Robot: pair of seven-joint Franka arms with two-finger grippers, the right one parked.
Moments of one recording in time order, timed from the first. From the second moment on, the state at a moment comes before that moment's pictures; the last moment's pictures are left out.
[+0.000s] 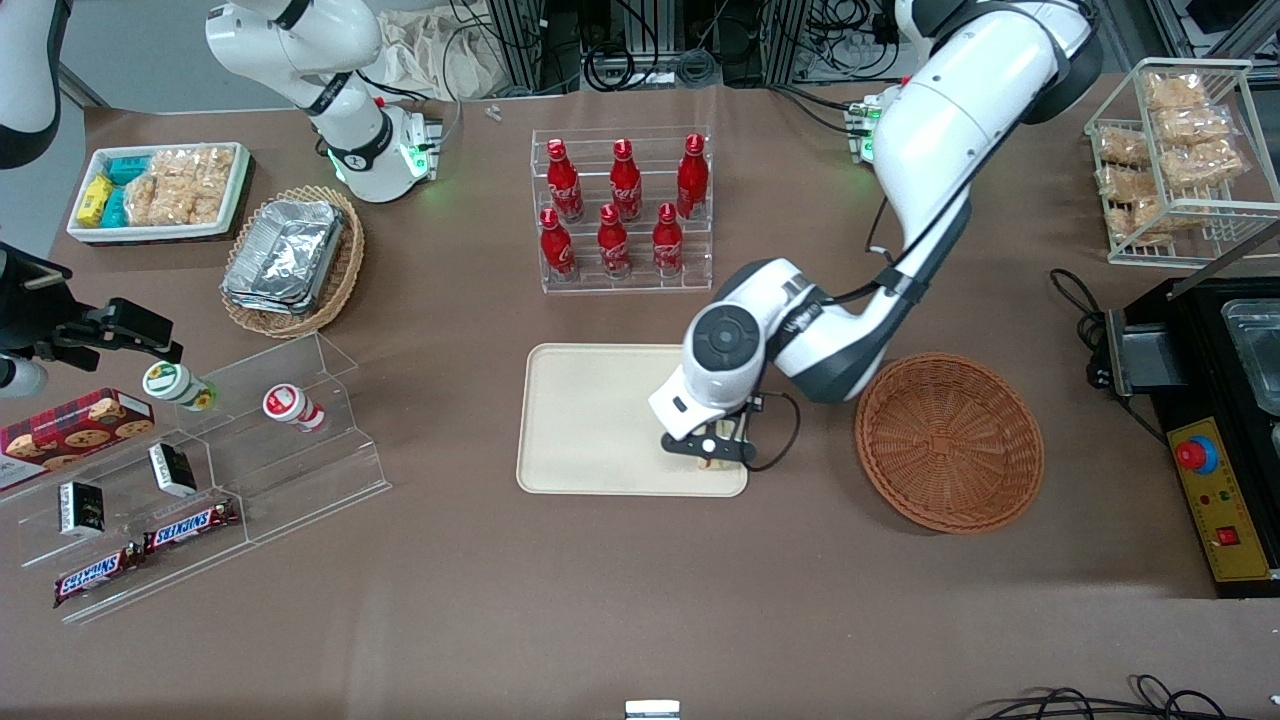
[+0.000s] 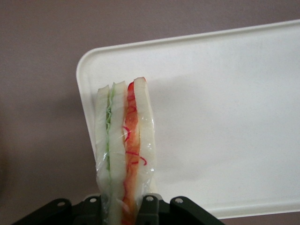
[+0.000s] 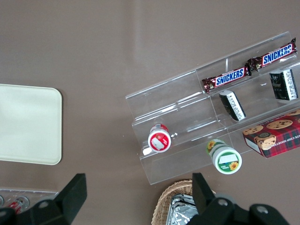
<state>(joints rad) -0.27 0.76 -0.52 -1.43 0.37 2.03 -0.70</state>
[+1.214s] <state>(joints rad) -0.26 0.76 -0.49 -1.53 0.37 2.18 -0.72</state>
